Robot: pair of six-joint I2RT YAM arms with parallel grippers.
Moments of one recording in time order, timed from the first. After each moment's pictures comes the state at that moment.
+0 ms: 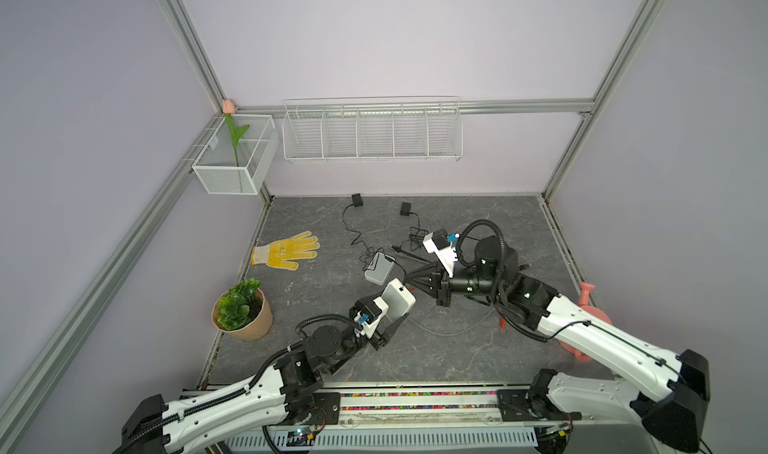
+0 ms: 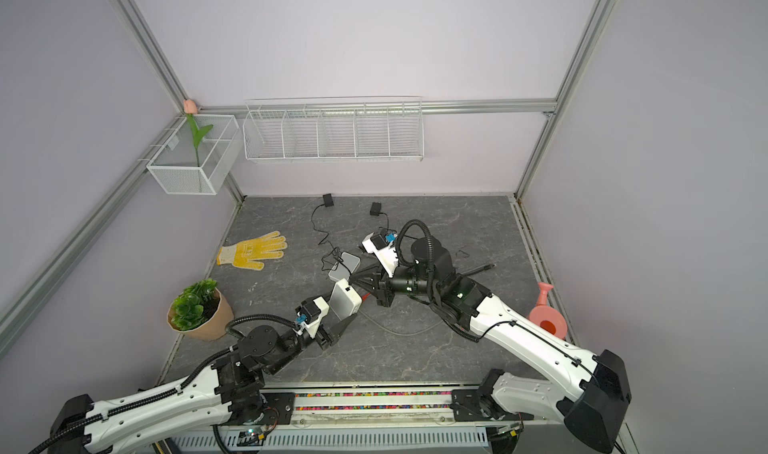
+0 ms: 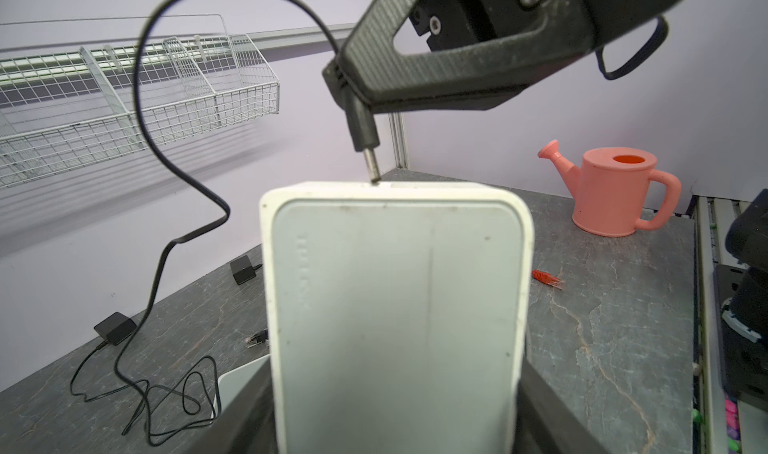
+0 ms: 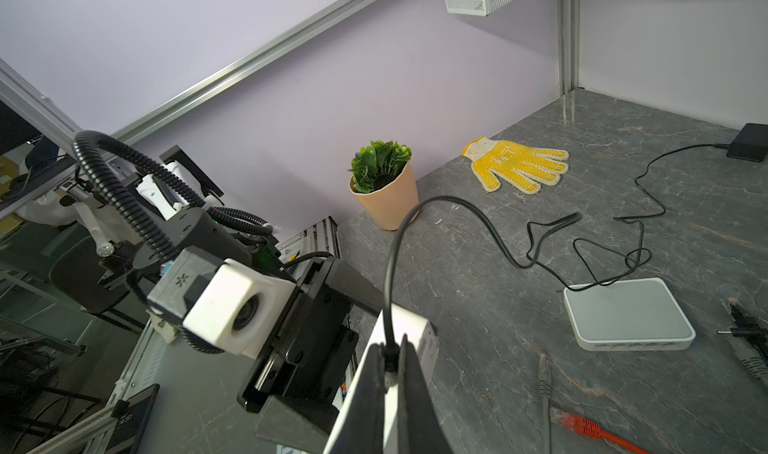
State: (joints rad) left arm -1.14 0.62 0.25 0.37 -0.24 0.15; right arm 0.84 1.16 0.98 -0.07 -0.56 0.28
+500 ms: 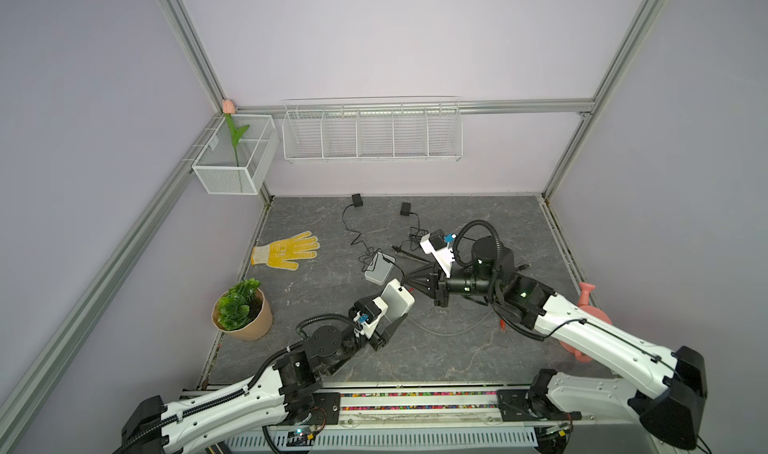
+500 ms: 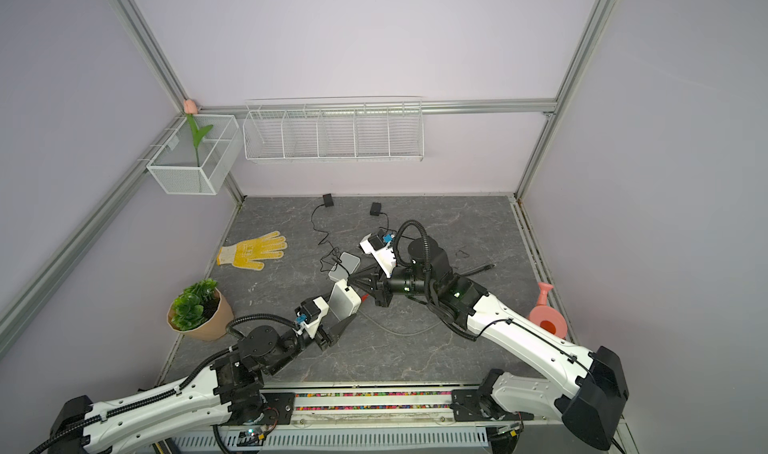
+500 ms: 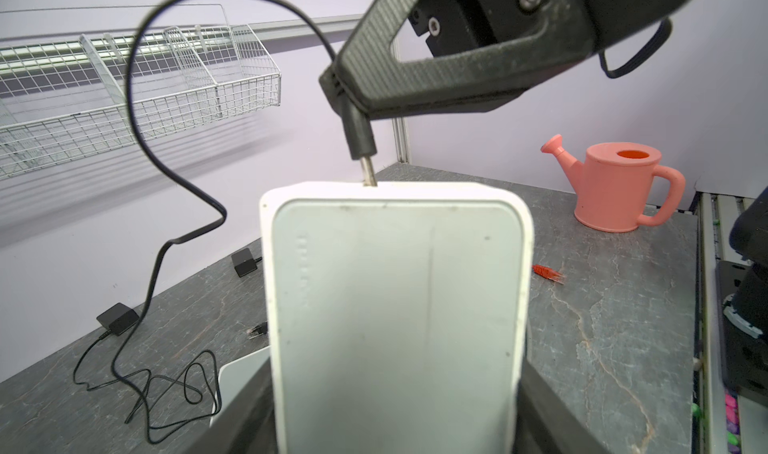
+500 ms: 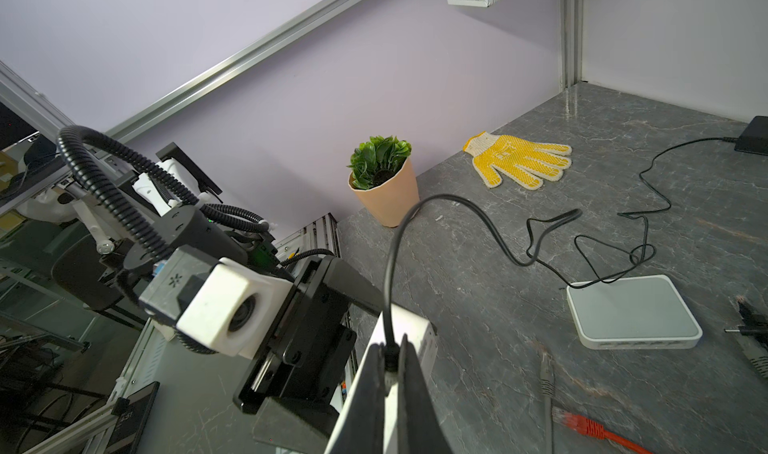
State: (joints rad) left arm -1.14 0.61 0.25 0.34 -0.25 0.14; right arm 0.84 1.17 0.98 -0.07 -0.56 0.28
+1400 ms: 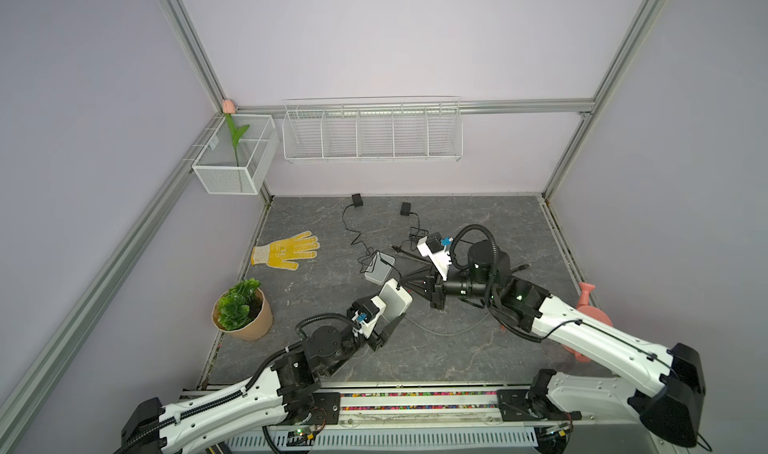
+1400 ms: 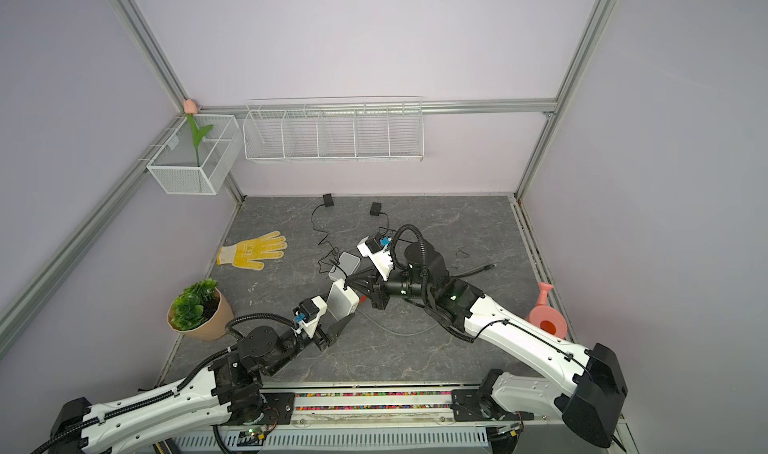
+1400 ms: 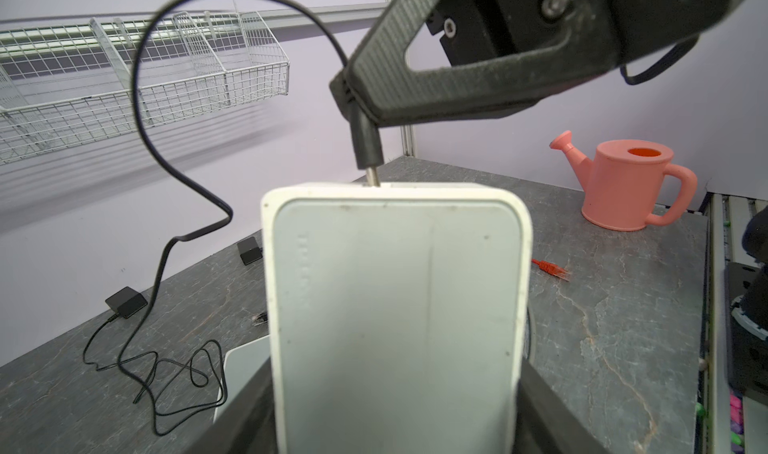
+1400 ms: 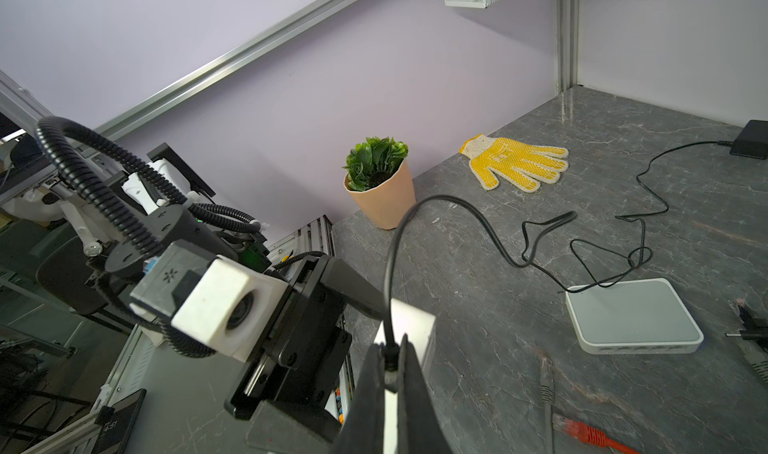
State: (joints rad) left arm -1.14 0.59 0.25 0.31 -0.27 0.12; right arm 0.87 1.18 0.96 -0.02 -0.51 0.28
